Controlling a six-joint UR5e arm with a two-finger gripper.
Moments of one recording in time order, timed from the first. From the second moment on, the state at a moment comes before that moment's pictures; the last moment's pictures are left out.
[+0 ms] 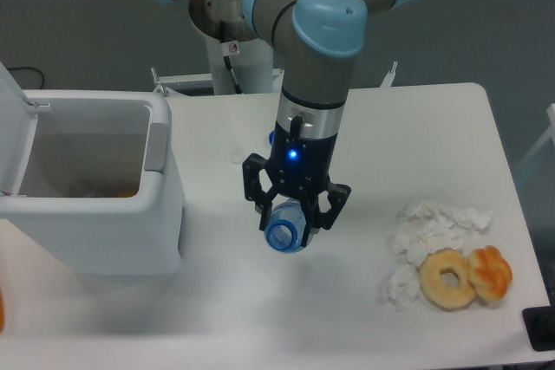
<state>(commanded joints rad) 2.47 -1.84 -1.50 -0.98 1.23 0.82</state>
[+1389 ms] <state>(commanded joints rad) 2.53 -1.75 -1.44 -0.97 1.00 0.55</state>
